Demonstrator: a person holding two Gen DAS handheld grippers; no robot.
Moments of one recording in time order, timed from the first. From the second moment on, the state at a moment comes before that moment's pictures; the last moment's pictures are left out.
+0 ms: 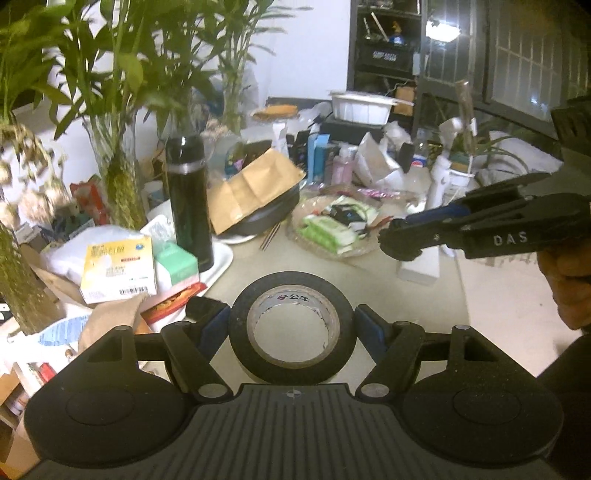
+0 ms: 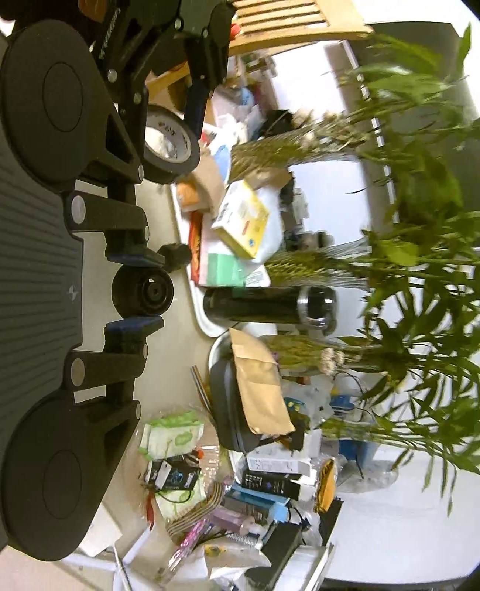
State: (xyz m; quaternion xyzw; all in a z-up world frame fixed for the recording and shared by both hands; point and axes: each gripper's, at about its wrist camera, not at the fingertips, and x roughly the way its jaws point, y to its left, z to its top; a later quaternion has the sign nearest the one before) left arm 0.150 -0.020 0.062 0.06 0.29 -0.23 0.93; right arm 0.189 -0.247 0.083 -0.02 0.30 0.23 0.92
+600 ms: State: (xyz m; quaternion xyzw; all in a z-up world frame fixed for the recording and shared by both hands) left arm 0.091 -0.019 0.089 0.06 0.29 -0.24 0.92; right arm 0.102 -0.265 0.097 -0.01 0.32 0.24 0.92
